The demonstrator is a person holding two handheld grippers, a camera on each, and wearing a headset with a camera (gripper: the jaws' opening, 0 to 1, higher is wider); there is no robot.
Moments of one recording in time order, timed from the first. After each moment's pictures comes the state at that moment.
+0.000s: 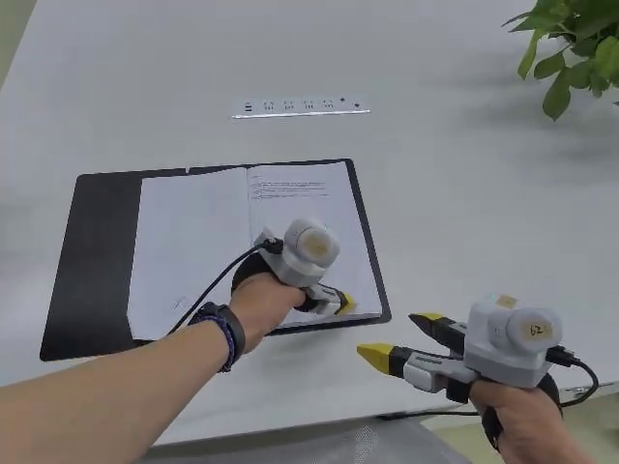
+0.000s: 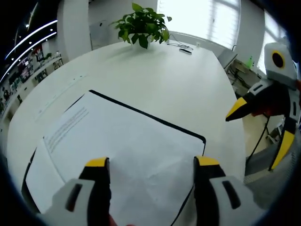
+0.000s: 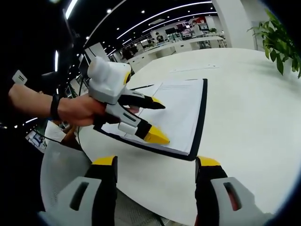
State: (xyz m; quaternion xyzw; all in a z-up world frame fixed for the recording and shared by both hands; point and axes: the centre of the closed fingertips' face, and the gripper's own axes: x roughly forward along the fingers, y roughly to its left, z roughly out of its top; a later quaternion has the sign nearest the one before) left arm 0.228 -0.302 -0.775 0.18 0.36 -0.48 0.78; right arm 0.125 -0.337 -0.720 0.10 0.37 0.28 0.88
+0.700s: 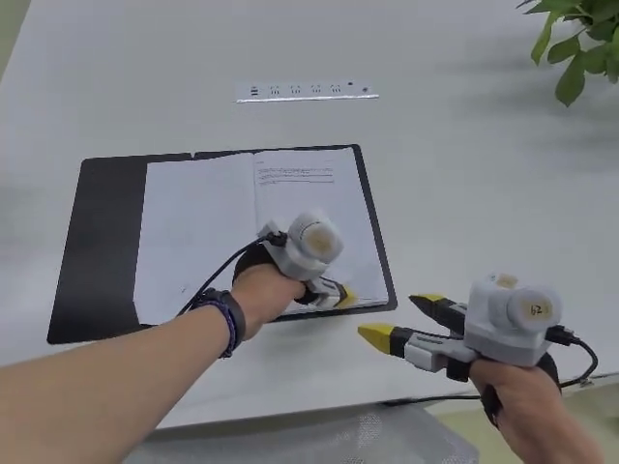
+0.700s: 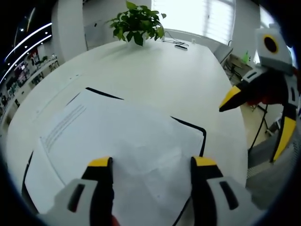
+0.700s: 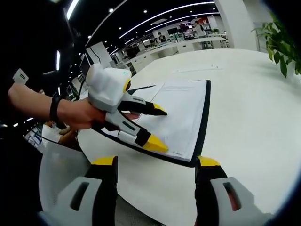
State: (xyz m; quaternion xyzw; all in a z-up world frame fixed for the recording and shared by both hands) left arm 0.229 -0.296 -0.782 0.18 0.36 -0.49 0.77; right arm 0.139 -0.330 -0.722 0.10 0.37 0.29 0.88
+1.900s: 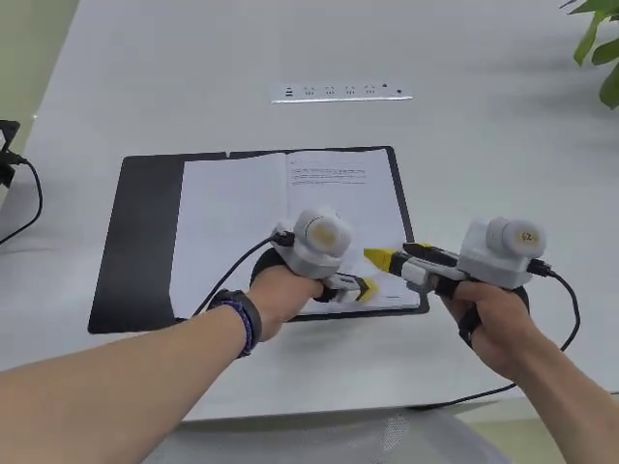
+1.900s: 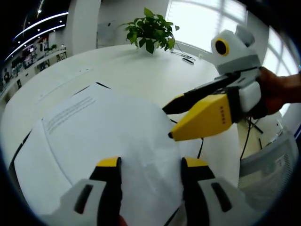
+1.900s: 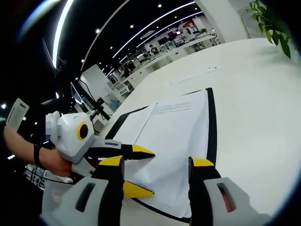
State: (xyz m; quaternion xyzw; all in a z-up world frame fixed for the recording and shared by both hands) left arm 0.227 -0.282 -0.775 0.10 0.37 -0.48 0.79; right arm 0.237 -0.307 -0.736 0.20 0.33 0.28 0.88
